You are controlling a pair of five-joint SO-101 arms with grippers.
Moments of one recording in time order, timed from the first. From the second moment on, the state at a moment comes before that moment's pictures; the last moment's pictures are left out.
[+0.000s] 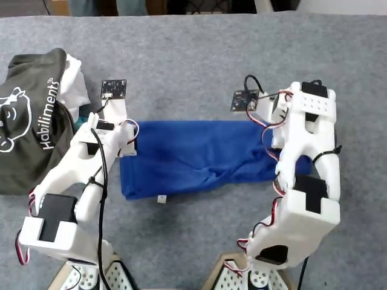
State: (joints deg) left arm 1.1 1.4 37.2 38.6 7.2; right arm 14.8 14.8 4.2 77.5 88.8
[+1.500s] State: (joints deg) left arm 1.1 1.4 37.2 38.7 7.2; right arm 13.0 1.5 20.4 58.8 58.2
